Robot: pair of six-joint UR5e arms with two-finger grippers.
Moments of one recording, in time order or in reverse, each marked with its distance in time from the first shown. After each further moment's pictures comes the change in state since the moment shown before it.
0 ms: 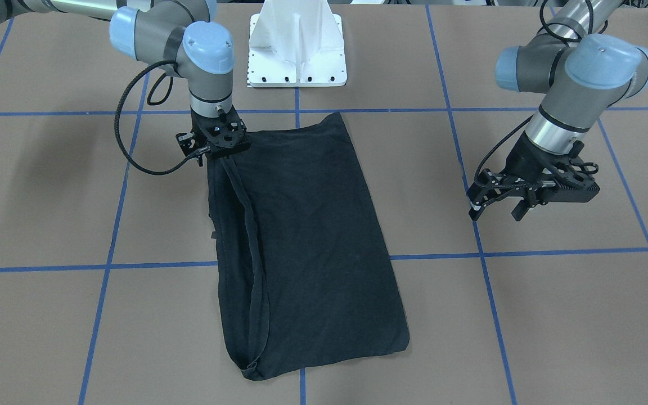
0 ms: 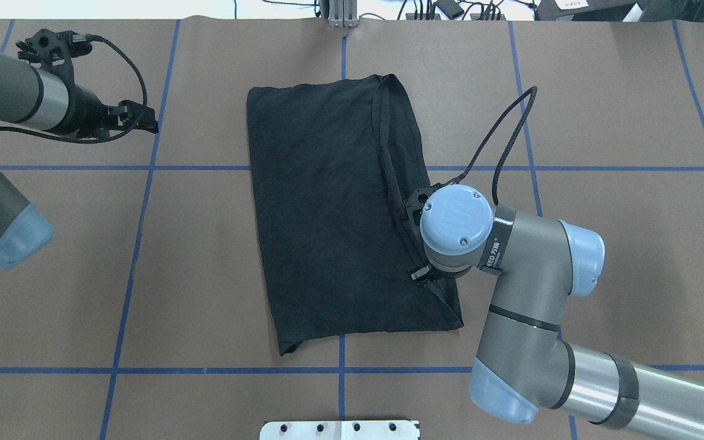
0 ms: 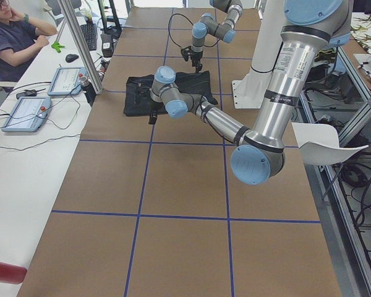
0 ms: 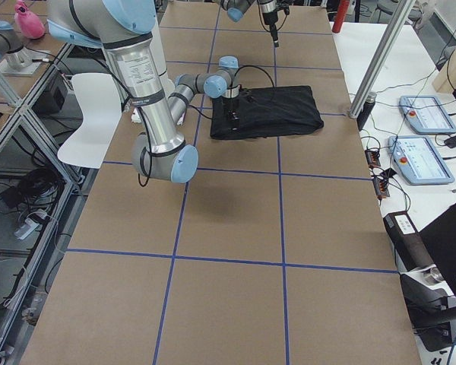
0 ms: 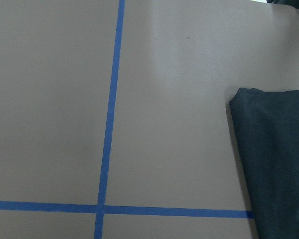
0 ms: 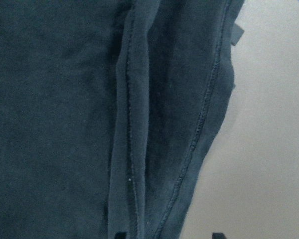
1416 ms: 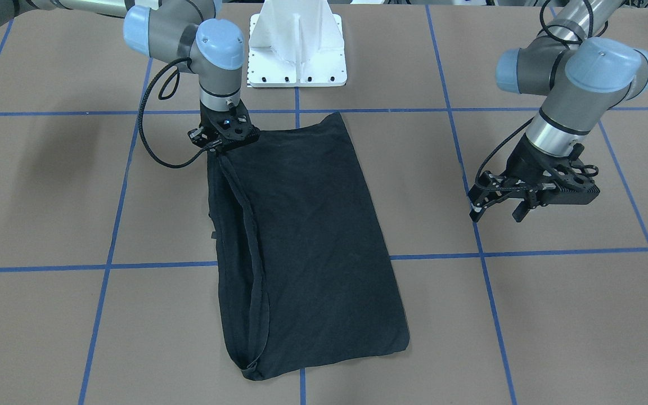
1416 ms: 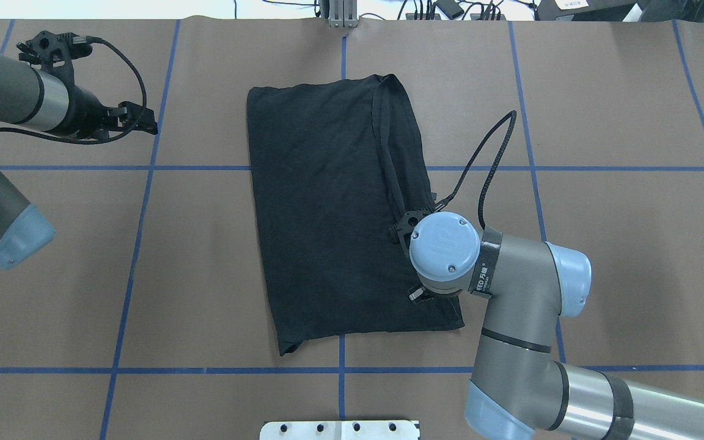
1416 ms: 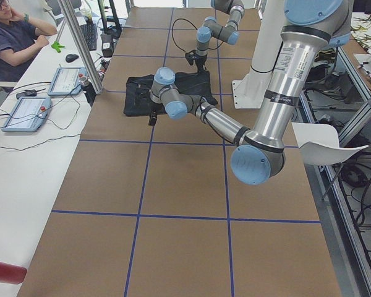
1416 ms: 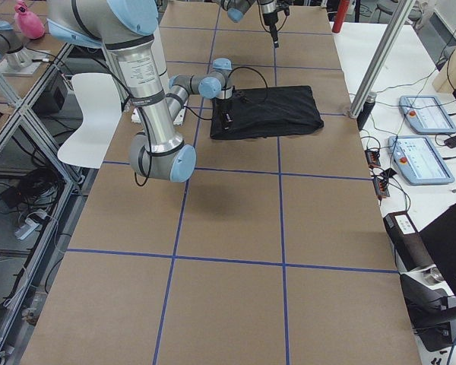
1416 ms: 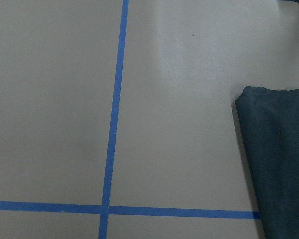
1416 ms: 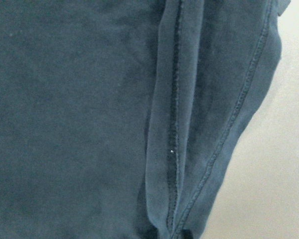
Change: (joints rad) left arm 0.000 0.001 0.008 -0.005 -0.002 0.001; right arm -0.036 -0.005 -0.005 -0.003 -0.023 -0.011
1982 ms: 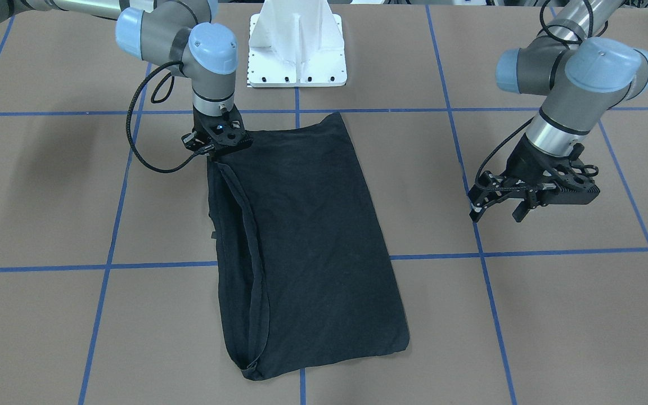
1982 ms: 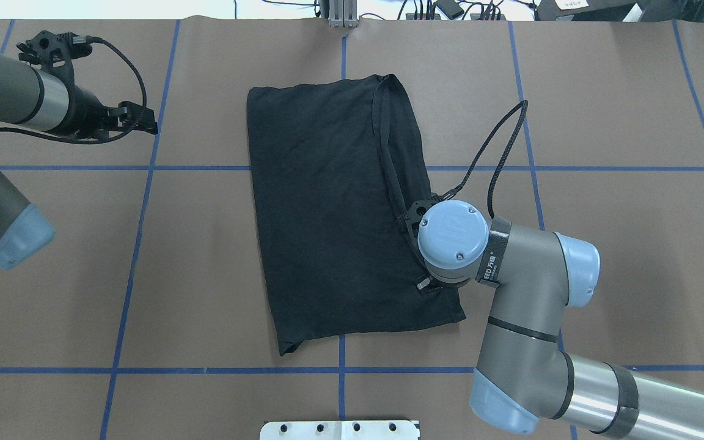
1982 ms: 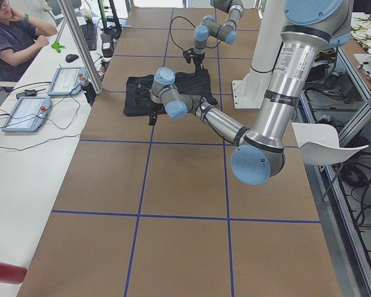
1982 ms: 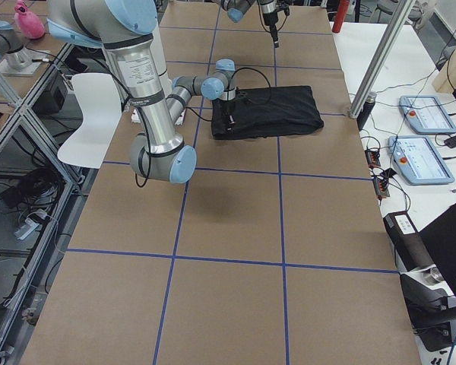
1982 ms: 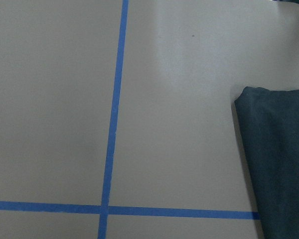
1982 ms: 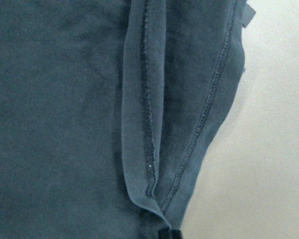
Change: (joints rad) left arm 0.000 0.000 0.000 0.000 0.001 -0.001; right arm 0.025 -0.013 0.000 -0.001 0.001 -0.003
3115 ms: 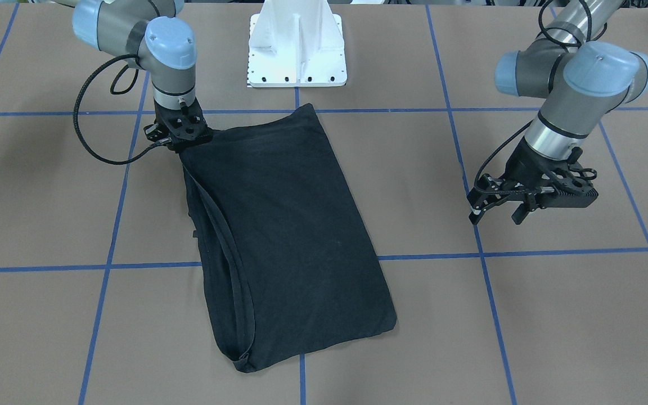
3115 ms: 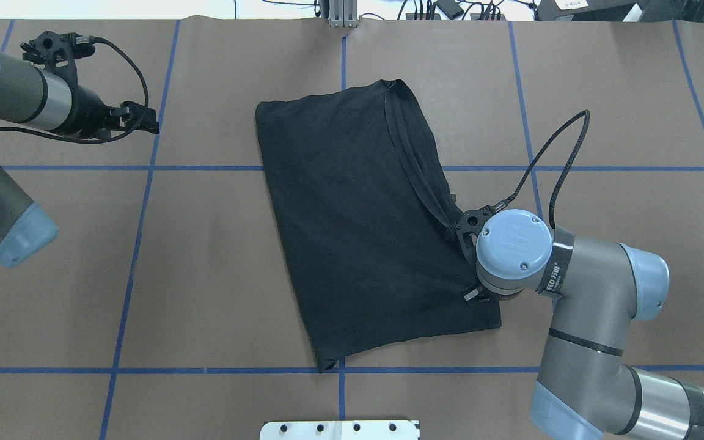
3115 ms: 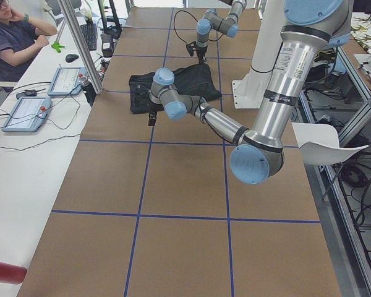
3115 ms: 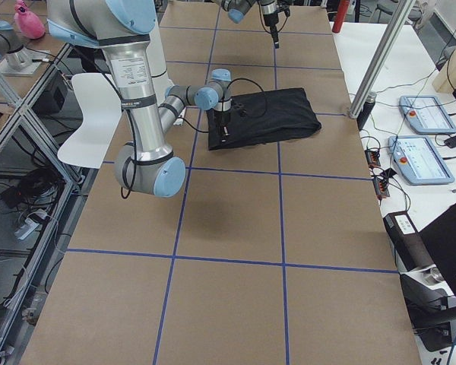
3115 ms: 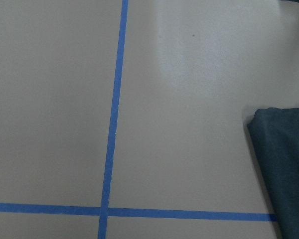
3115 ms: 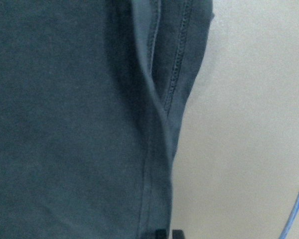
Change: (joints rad) left arm 0.001 -0.009 0.016 -0.004 0.000 0.004; right arm 0.009 -0.160 0.121 0.003 0.035 0.010
